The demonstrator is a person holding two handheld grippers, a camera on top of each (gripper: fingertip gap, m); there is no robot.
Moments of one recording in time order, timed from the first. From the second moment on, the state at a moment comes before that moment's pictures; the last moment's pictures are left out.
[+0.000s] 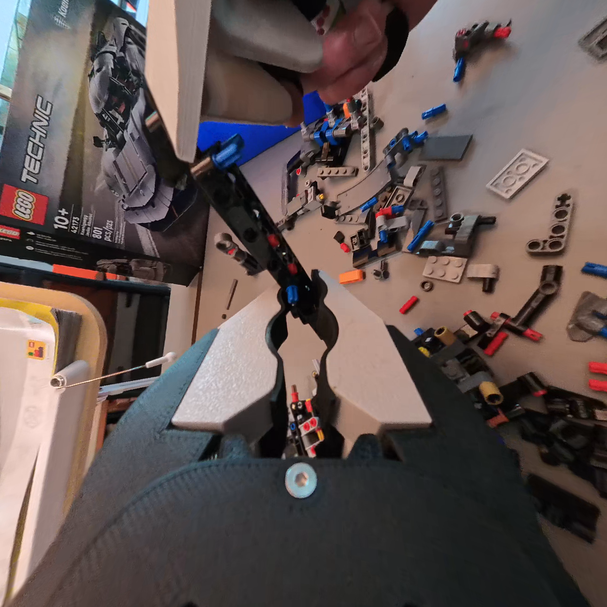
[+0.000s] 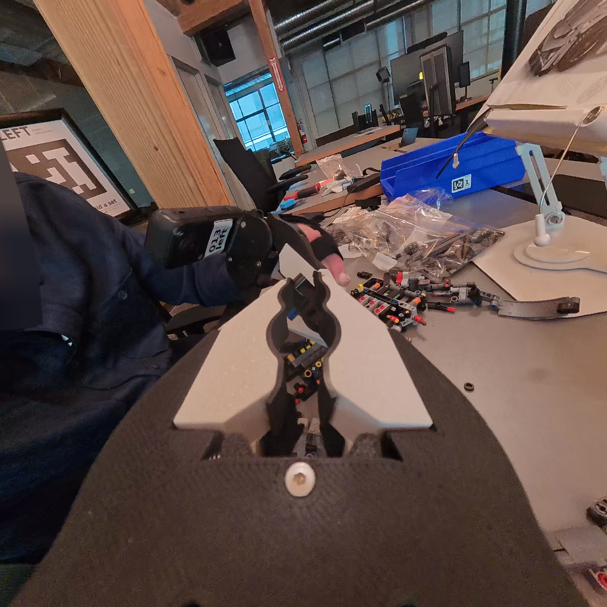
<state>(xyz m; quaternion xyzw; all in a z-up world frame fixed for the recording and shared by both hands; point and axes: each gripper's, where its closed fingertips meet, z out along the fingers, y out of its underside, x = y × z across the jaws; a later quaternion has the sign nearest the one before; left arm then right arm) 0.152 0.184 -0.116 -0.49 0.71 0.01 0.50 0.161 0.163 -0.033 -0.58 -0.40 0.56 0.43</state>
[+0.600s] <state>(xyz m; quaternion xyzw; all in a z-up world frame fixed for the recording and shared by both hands) 0.154 0.194 -0.113 -0.55 0.67 -0.06 0.50 0.173 0.196 -0.045 -0.64 -0.35 0.48 0.49</state>
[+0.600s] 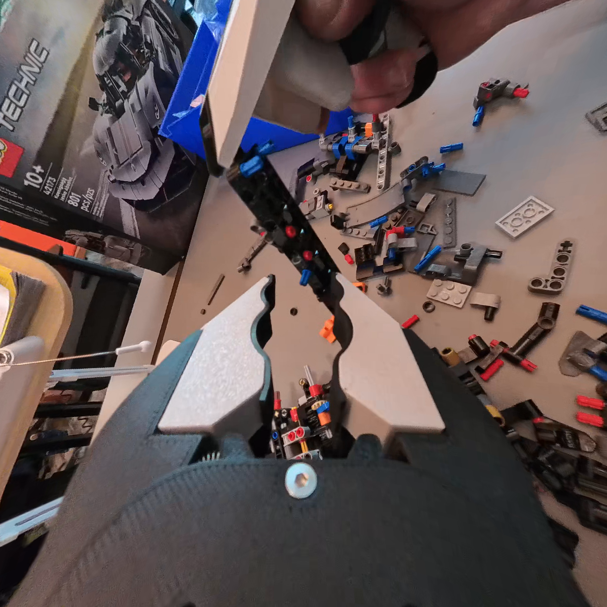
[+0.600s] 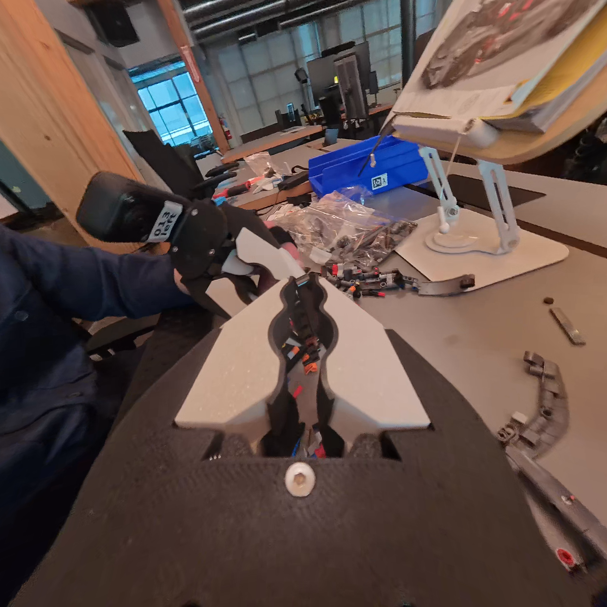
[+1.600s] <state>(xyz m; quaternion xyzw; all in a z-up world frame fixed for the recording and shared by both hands) 0.164 0.198 -0.113 -0.57 0.64 -0.05 0.51 0.159 0.203 -0.058 -0.67 -0.36 0.39 0.51</state>
